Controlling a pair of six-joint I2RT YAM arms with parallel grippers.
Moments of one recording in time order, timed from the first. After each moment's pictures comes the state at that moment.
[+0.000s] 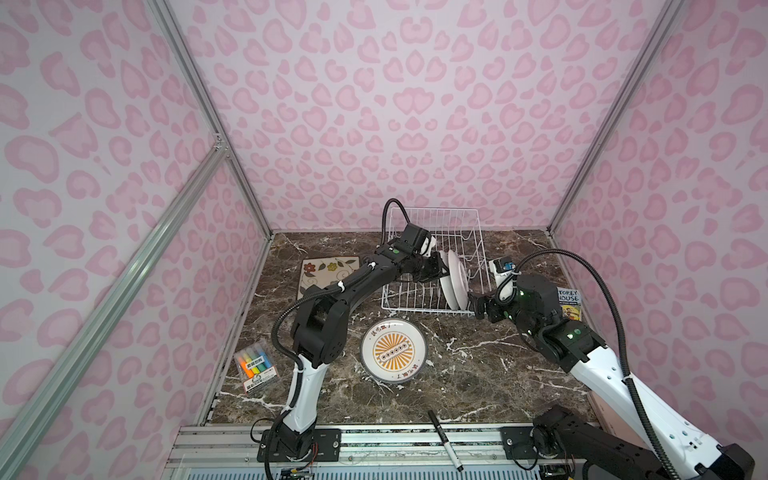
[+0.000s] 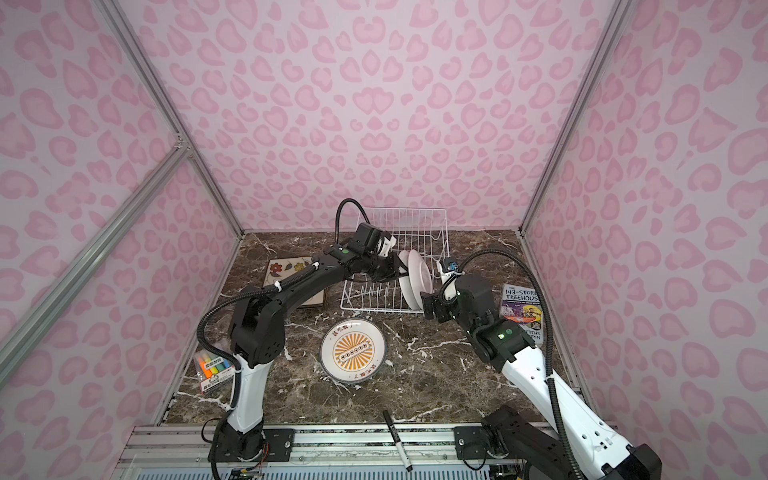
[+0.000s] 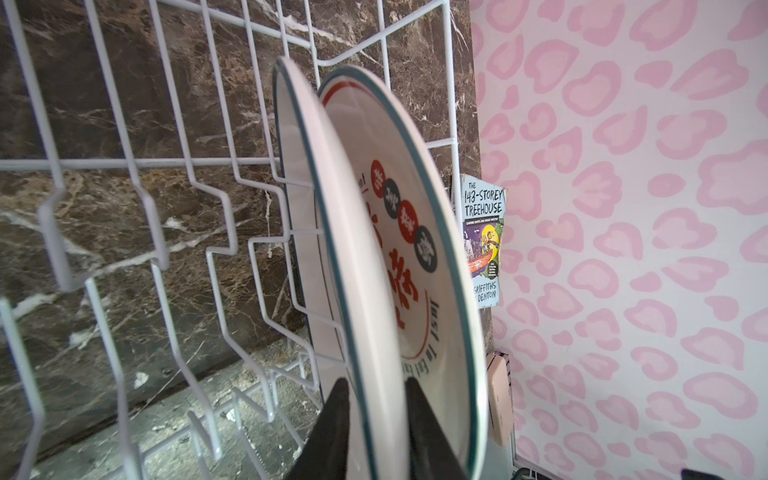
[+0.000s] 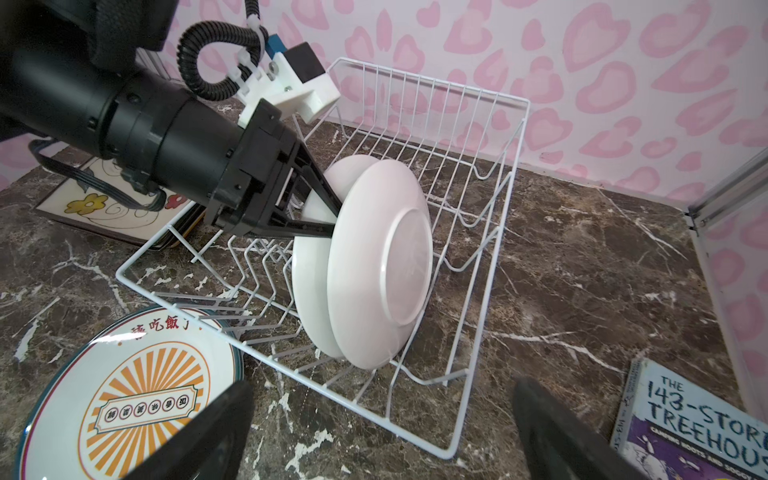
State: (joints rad) left arm -0.63 2.13 1.84 -0.50 0.49 -0.74; right arm 0.48 0.95 0.87 -0.42 0.12 0.07
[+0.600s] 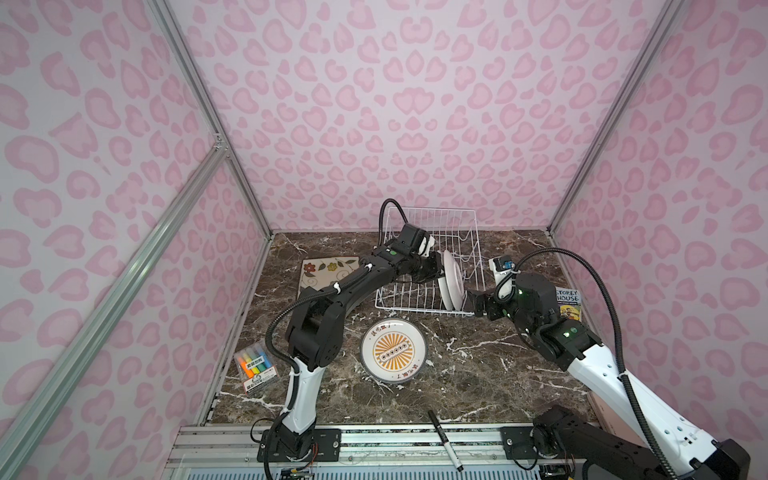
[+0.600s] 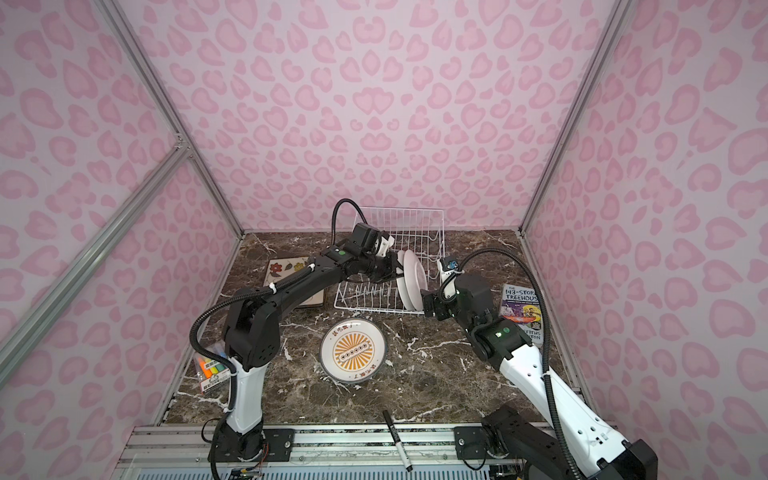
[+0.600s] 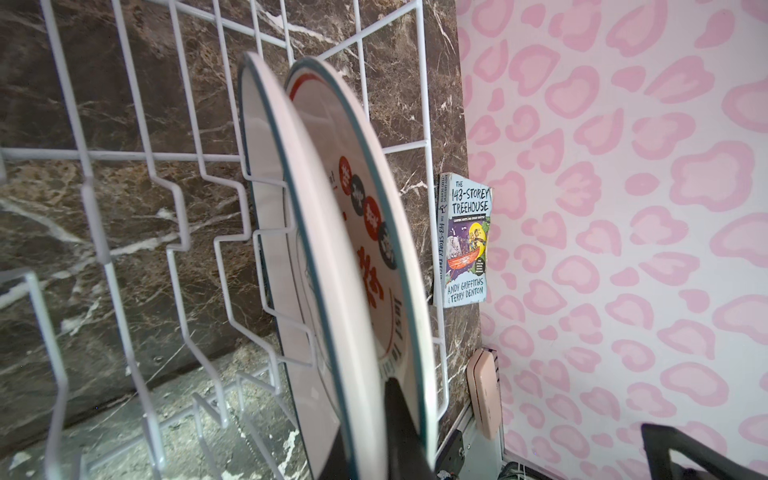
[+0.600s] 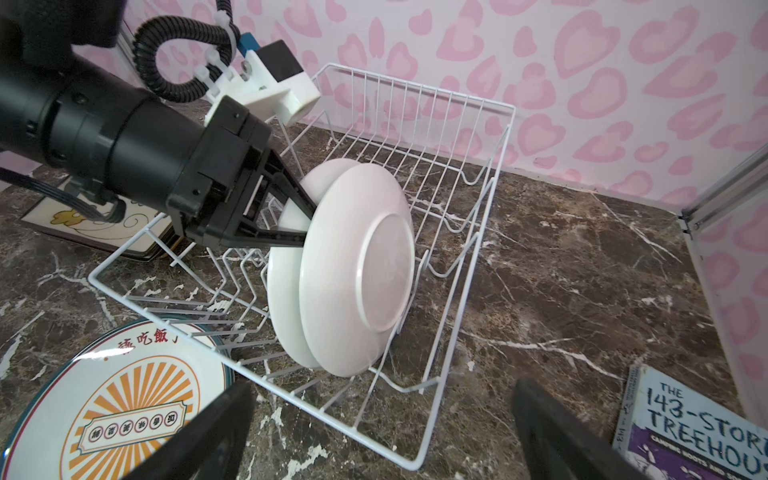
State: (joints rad) left arm -0.63 2.08 1.79 -0.47 0.51 -0.78; right arm 0.46 0.97 0.85 -0.37 0.13 0.07
